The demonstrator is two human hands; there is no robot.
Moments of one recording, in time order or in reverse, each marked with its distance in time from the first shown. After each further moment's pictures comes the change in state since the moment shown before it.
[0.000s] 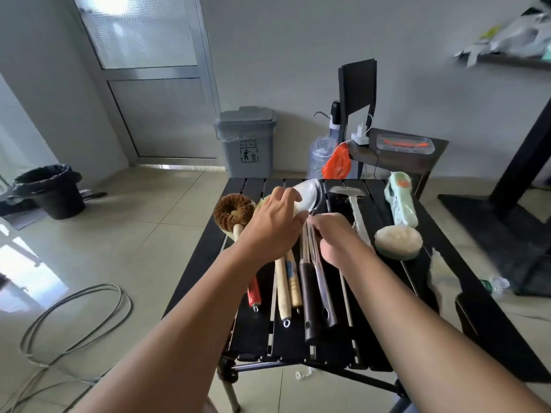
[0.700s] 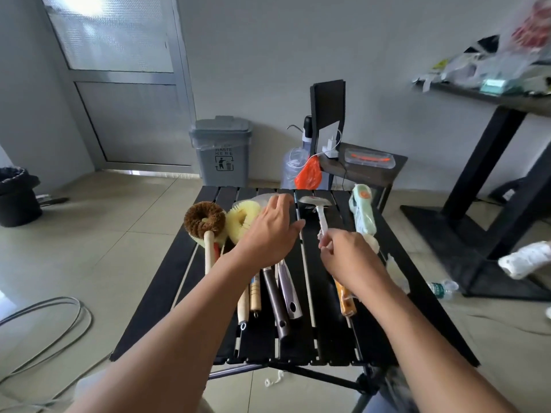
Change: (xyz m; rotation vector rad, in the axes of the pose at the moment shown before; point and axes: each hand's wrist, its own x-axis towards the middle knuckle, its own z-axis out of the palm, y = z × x) left_hand 0.008 0.040 0.017 -0.099 -0.011 0.062; right_hand -0.080 -0.005 -0.085 -1.109 0.211 -0.487
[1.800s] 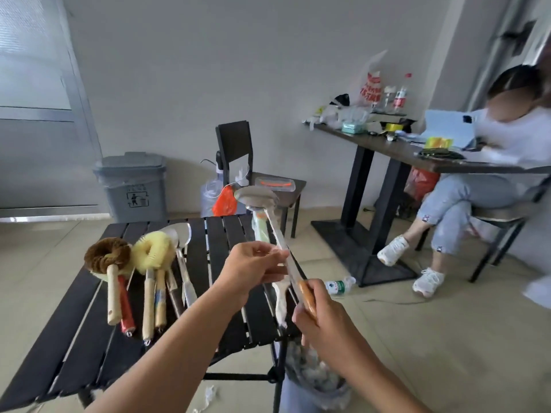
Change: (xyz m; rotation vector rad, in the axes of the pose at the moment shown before) left_hand -0.046 0.166 0.034 -1.129 -0.216 -0.335; right_hand -0.191 0.071 -0.088 0.387 0.075 0.118
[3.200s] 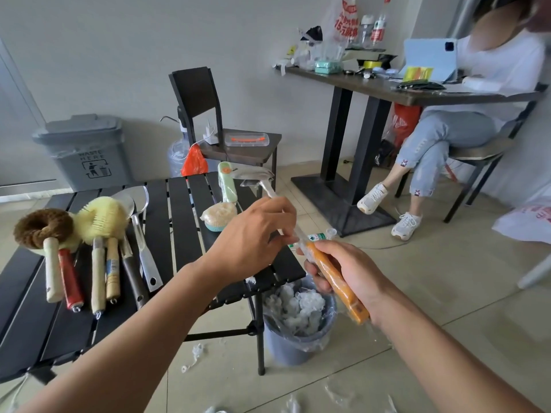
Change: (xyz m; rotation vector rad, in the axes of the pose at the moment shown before) left_hand 0.000 -0.020 0.052 1.037 -0.280 0.900; right_hand -0.009 0.048 -0.060 0.835 -0.097 0.367
